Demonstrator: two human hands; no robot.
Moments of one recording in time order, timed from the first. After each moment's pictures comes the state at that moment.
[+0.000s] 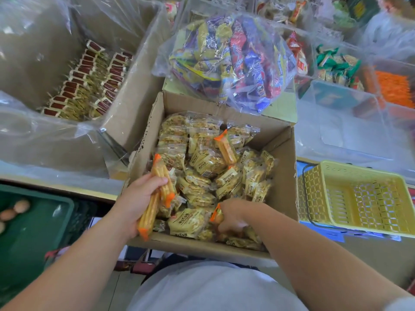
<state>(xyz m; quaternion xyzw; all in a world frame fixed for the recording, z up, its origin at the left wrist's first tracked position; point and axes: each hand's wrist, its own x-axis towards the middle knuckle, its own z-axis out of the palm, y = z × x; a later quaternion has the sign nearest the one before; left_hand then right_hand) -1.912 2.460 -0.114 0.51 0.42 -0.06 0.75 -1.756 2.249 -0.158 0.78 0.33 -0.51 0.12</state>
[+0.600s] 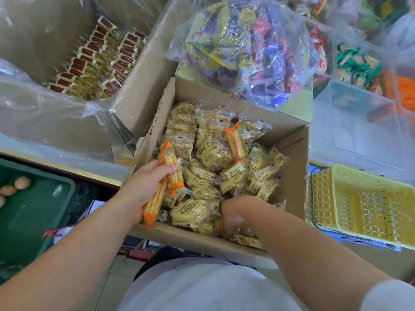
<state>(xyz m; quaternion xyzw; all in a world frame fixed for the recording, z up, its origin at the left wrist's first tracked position) -1.907 2.463 -0.126 0.50 0.41 -0.06 0.76 -1.762 2.275 -0.170 0.67 0.33 -0.59 0.30</state>
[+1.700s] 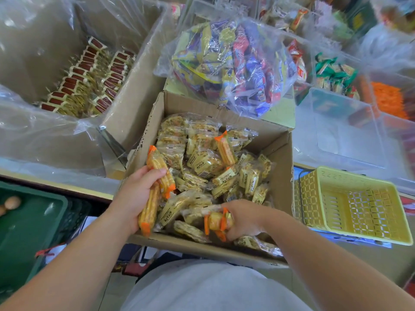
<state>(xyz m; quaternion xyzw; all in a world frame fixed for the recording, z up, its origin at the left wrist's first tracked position) -1.903 2.454 -0.101 0.47 0.42 0.02 0.78 -1.750 2.225 -0.118 0.77 0.38 -0.50 0.00</state>
